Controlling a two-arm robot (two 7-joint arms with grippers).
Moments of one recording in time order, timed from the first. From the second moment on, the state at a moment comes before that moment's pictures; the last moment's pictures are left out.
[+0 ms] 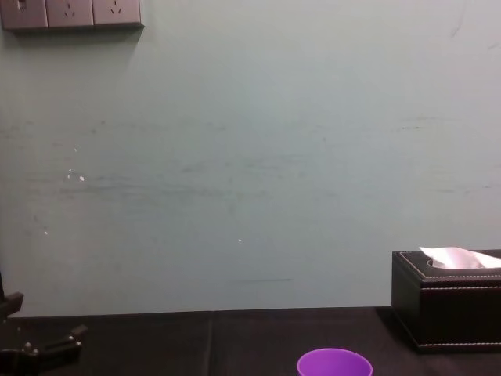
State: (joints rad) left arm -0.20 0.60 0.45 -1.41 -0.25 -0.12 0.03; right arm -0.21 0.87 -0.18 -1.75 0.57 -0.22 0.50
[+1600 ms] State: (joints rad) left arm -0.20 0.60 0.45 -1.41 -0.25 -0.12 0.03; right arm -0.20 0.72 -0.23 -1.66 0.52 -0.15 0.62
